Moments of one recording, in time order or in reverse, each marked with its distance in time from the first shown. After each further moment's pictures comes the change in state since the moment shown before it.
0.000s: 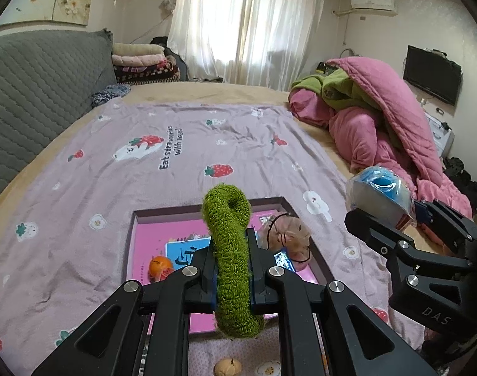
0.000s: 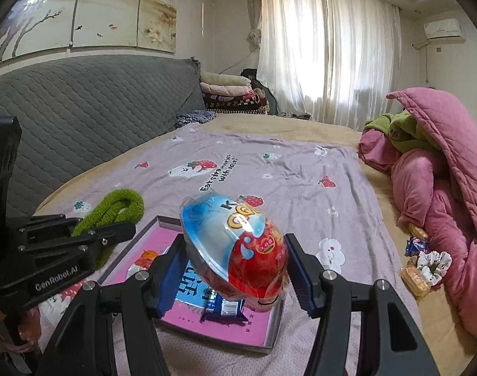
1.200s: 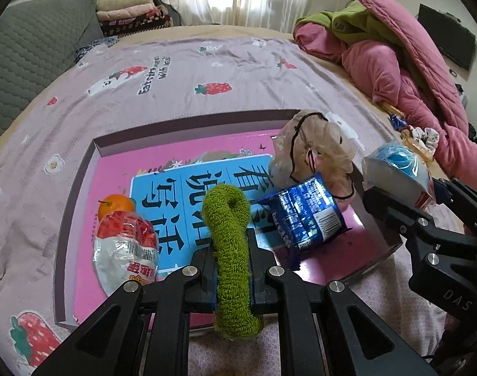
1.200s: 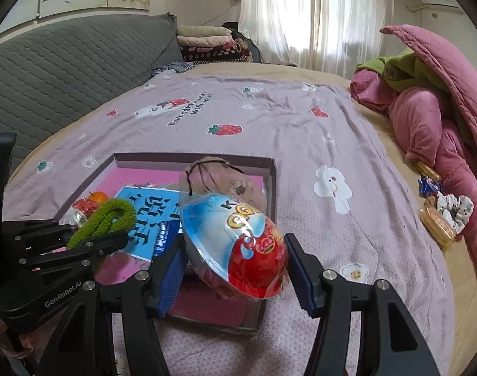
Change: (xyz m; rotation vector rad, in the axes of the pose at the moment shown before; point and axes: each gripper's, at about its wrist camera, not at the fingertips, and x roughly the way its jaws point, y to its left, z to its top) left arm 0.123 -0.002 -0.064 0.029 0.242 0.016; right arm 0.088 -0.033 -0.075 0.061 0.217 -0.058
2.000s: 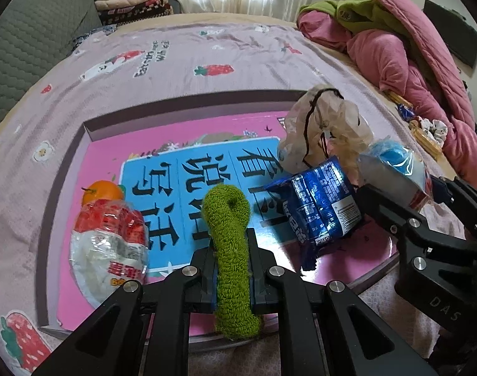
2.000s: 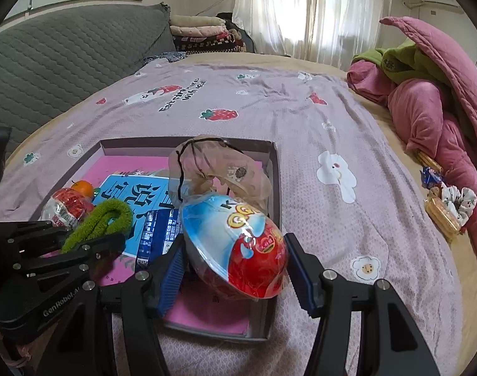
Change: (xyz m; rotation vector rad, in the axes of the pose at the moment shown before) left arm 0.026 0.003 -0.003 -0.006 0.050 0.000; right arm 0.026 0.009 -0.006 -0.011 0.031 -0.046
